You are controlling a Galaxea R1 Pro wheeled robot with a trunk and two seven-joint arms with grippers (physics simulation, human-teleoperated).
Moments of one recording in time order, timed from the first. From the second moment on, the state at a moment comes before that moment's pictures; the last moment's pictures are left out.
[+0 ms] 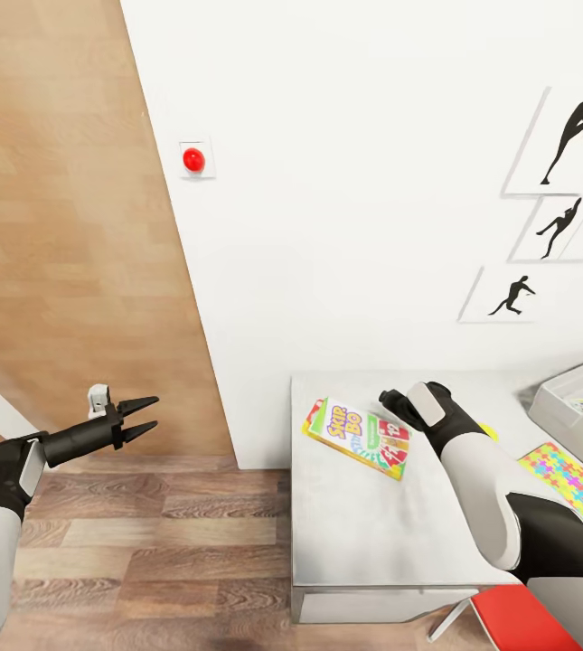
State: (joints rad) left arm -0.84 0.30 0.55 -0.63 0.00 0.98 -1.28; right arm -1.10 0.00 -0.20 -0.39 -0.54 0.49 -0.42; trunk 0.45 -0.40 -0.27
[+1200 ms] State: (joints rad) left arm -0.84 0.30 0.55 -0.63 0.00 0.98 -1.28; right arm -1.10 -0.02 -0.20 -0.39 -0.55 0.47 -0.42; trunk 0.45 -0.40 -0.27
